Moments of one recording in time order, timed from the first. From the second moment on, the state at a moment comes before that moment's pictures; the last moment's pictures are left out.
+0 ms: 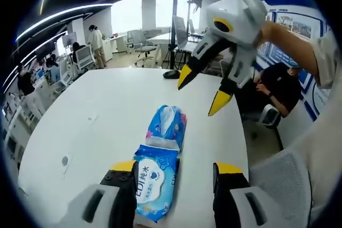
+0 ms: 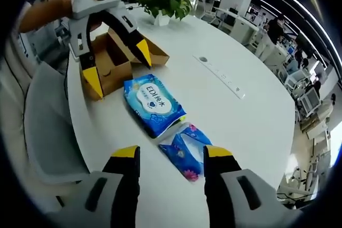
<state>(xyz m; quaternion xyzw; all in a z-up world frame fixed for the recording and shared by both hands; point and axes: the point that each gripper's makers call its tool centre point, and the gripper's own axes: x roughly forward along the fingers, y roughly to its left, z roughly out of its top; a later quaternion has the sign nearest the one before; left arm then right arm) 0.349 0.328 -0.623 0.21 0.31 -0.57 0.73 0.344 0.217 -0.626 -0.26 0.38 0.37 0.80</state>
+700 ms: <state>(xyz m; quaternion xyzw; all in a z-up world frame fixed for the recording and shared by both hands) 0.334 0.413 -0.601 0.19 0.29 -0.52 0.78 0.317 0.277 -0.615 -0.25 0.36 0.43 0.79</state>
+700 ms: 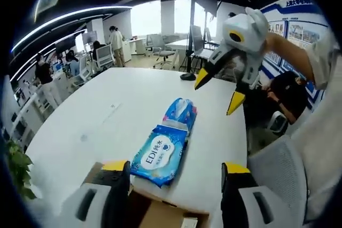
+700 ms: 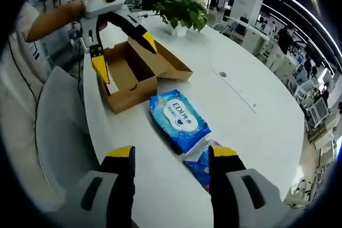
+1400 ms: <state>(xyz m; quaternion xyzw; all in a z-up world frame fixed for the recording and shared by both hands) 0.317 0.502 -0.591 0.14 0.29 -0.45 0.83 0.300 0.350 -0.621 -0.26 0.34 0.52 0.74</state>
